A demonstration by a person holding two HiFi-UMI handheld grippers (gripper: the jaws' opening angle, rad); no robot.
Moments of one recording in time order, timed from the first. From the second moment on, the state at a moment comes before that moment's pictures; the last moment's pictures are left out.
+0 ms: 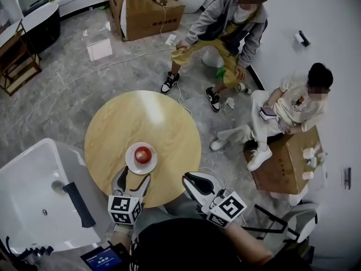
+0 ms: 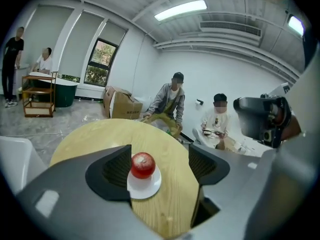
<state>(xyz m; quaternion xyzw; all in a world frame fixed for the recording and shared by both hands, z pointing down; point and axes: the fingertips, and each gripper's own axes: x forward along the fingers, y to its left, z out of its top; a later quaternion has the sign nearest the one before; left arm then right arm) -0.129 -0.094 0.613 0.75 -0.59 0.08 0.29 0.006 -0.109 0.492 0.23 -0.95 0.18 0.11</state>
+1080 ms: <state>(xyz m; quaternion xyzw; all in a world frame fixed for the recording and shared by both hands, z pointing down) -0.115 -0.171 0.760 0.72 -0.60 0.18 0.30 0.058 -0.125 0.546 0.31 -0.91 0.23 0.14</state>
